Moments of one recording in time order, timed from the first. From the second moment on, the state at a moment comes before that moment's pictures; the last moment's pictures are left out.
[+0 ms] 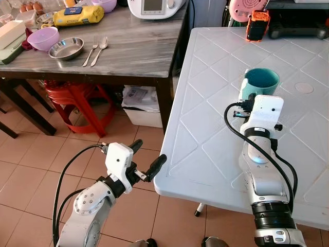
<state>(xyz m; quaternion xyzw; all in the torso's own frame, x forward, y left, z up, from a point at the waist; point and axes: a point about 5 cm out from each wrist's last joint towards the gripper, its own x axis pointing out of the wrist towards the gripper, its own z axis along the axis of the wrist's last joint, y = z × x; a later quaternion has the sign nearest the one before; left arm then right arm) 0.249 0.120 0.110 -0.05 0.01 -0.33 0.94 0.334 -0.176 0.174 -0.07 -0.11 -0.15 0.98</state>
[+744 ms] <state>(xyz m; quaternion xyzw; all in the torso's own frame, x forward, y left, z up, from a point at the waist) 0.256 0.113 0.120 -0.09 -0.02 -0.34 0.93 0.339 -0.181 0.174 -0.06 -0.11 -0.16 0.98</state>
